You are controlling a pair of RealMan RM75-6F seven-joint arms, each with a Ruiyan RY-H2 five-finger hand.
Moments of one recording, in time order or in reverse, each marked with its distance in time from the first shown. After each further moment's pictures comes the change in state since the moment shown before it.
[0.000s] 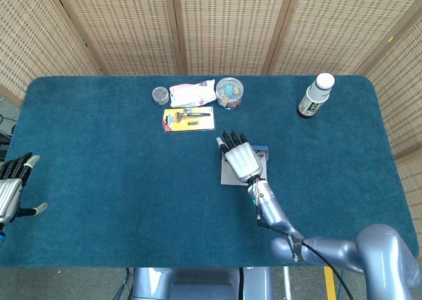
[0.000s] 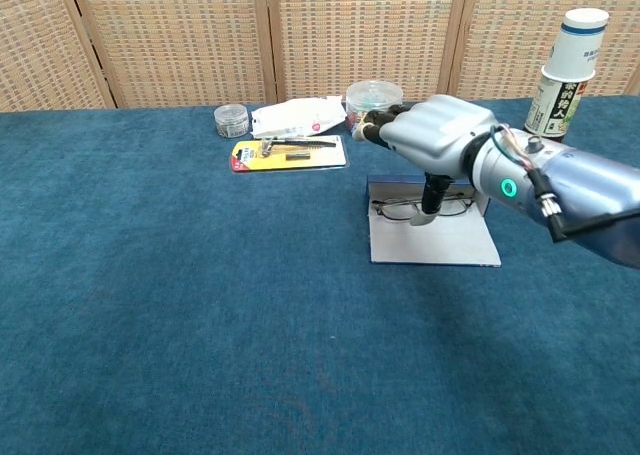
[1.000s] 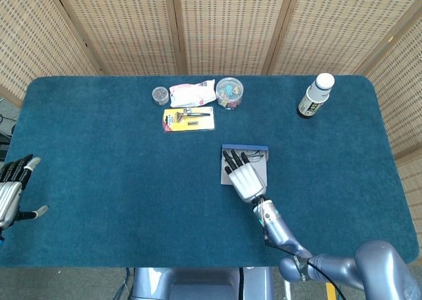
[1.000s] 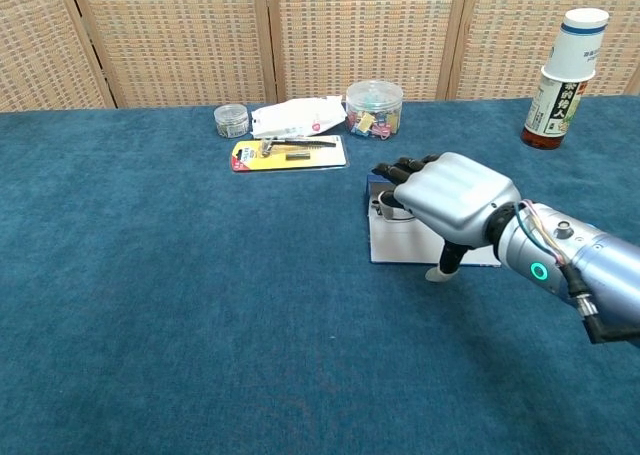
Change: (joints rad) left arm 0.019 0.002 0.015 -0.002 0.048 0.034 -0.015; right arm -0.143 -0.095 -0.082 0.112 -0.203 0.025 0.071
